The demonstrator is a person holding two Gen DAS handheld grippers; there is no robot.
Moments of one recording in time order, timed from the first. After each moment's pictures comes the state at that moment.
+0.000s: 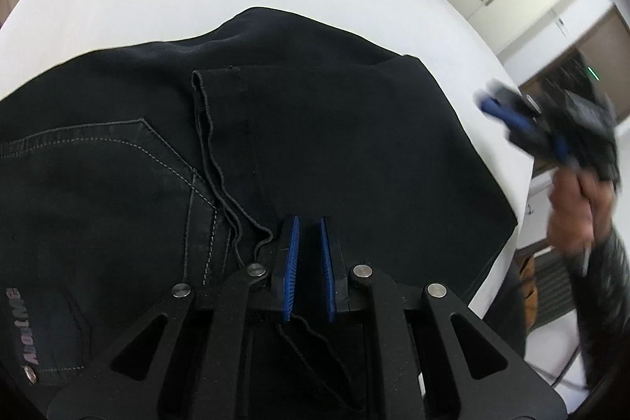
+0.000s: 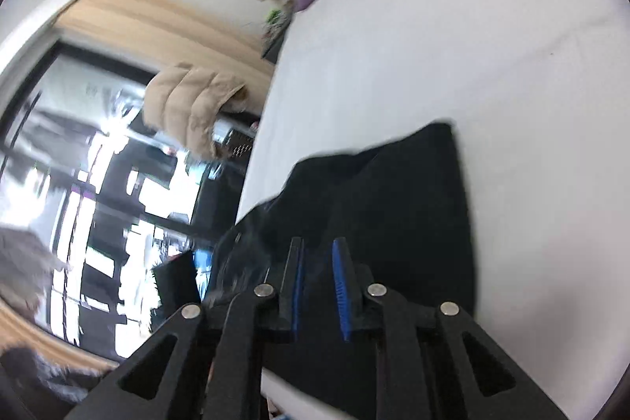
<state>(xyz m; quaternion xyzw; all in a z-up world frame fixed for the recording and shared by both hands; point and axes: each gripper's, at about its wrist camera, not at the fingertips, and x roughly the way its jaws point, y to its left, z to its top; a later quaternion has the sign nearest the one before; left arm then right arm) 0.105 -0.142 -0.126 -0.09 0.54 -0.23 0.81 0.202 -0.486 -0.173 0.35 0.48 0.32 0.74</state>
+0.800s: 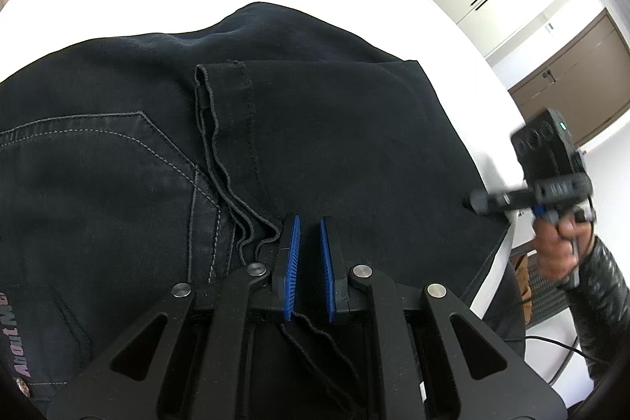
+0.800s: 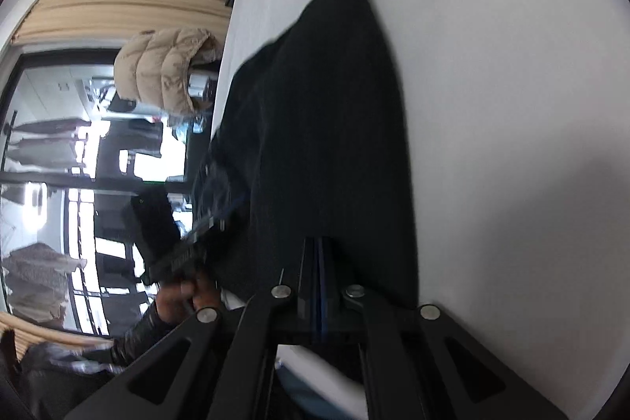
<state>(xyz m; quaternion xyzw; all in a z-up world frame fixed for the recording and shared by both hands) 0.099 -0.096 -0.132 -0.11 0.53 -0.25 0.80 0.163 -0.498 -0.231 0.34 0.60 0.32 0.65</state>
